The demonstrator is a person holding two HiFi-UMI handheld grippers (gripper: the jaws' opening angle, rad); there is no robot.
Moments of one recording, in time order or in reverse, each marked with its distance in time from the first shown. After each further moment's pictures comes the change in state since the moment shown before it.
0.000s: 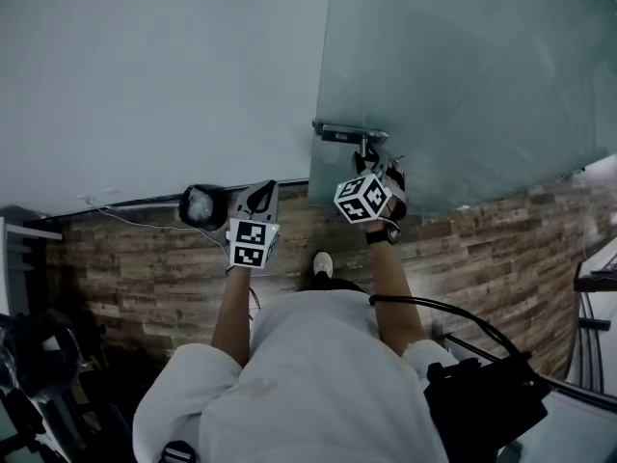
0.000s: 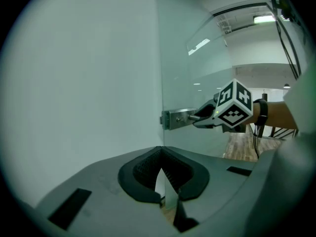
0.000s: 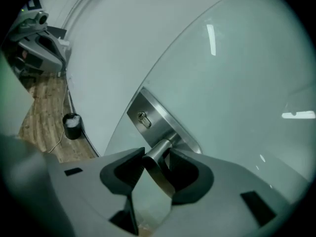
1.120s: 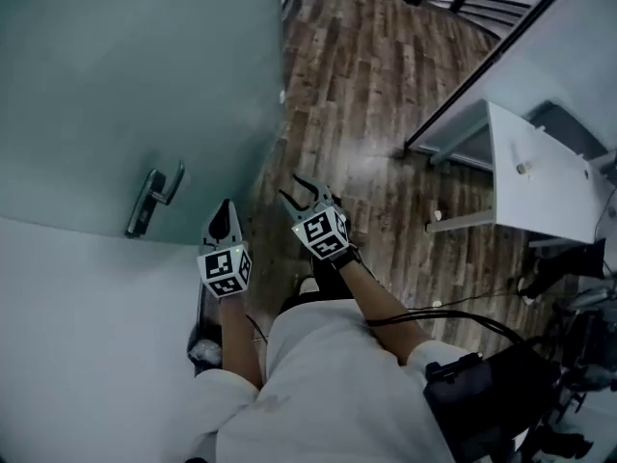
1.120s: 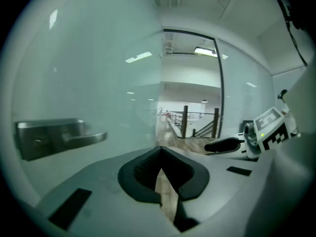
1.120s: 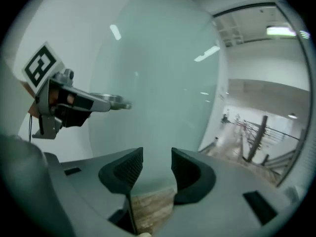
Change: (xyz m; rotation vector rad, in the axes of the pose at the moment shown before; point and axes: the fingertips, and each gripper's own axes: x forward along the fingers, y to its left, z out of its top) left arm 0.054 -0.263 0.046 0.197 -0.100 -0.885; right arm -0.219 0.034 -0.210 0.882 0.119 -0.487
